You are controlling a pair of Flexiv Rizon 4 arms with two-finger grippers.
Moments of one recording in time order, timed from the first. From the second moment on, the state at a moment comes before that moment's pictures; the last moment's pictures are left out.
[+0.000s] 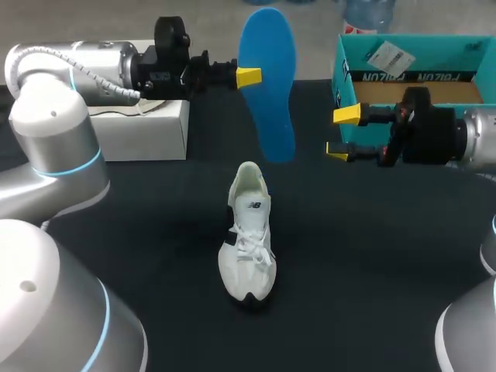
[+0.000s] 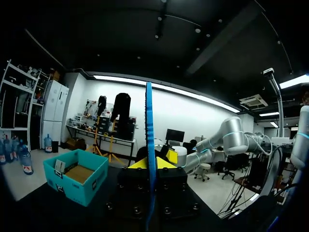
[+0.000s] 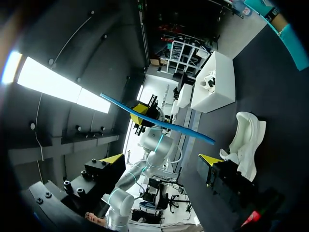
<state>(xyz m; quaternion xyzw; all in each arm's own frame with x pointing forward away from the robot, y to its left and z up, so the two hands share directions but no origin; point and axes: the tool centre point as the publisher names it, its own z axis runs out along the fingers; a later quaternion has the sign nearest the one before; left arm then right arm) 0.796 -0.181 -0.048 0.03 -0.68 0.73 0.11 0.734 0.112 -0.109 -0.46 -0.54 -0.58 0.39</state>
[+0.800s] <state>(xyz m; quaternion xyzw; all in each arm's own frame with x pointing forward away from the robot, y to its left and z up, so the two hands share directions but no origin) 0.789 -0.181 -0.036 -0.14 -0.65 0.74 -0.09 0.740 0.106 -0.100 -0.47 -0.55 -0.57 0.40</state>
